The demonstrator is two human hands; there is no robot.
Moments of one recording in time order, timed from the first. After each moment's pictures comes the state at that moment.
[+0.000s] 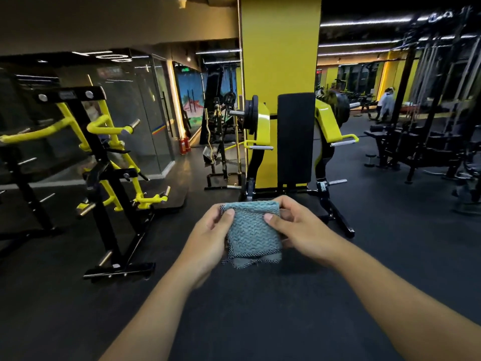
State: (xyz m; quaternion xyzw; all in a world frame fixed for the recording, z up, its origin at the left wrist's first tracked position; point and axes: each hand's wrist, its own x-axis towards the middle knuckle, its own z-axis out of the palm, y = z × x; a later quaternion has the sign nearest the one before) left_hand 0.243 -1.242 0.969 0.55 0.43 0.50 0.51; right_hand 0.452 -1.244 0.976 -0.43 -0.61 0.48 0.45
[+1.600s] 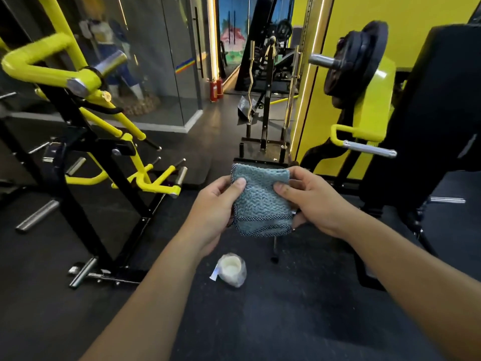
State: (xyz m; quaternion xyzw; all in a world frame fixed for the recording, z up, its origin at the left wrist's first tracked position) left_hand 0.091 -0.405 0.882 0.40 0.48 0.55 0.56; right_hand 0.294 -0.376 0.912 -0.47 -0.60 0.54 0.36
